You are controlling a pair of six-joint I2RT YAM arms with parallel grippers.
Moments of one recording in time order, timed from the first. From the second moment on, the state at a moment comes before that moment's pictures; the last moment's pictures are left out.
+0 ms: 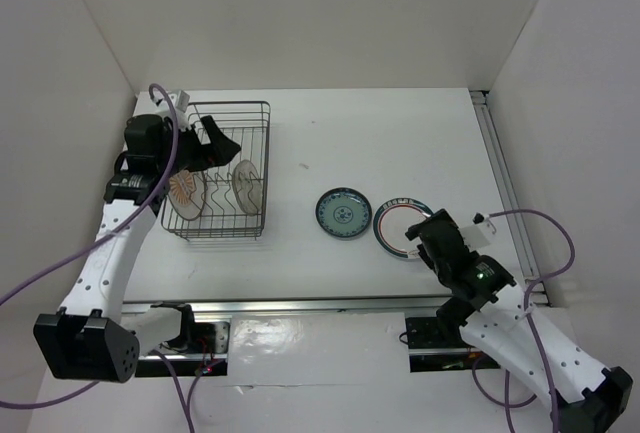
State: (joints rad) left arm -0.02 1.12 1.08 -0.37 0.36 -0.36; right arm 0.59 0.53 0.47 -0.77 0.57 1.33
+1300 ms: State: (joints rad) left arm -0.02 1.07 1.08 -0.38 0.39 -0.37; right arm 0.60 0.72 0.25 -0.65 0.70 1.68
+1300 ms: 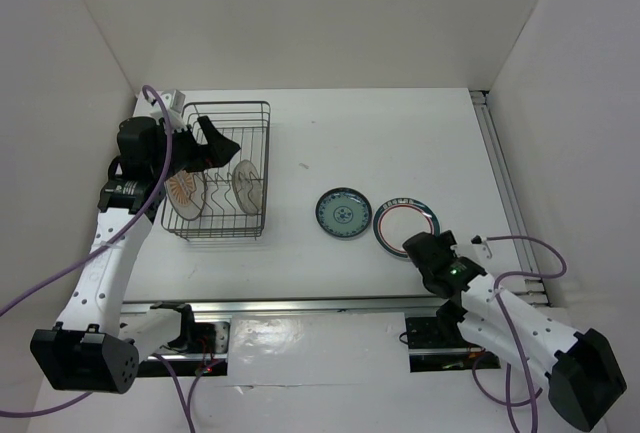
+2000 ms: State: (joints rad) left arm -0.02 1.07 1.08 -0.38 0.41 -0.37; right arm 0.60 0.87 0.26 -0.49 0.73 1.83
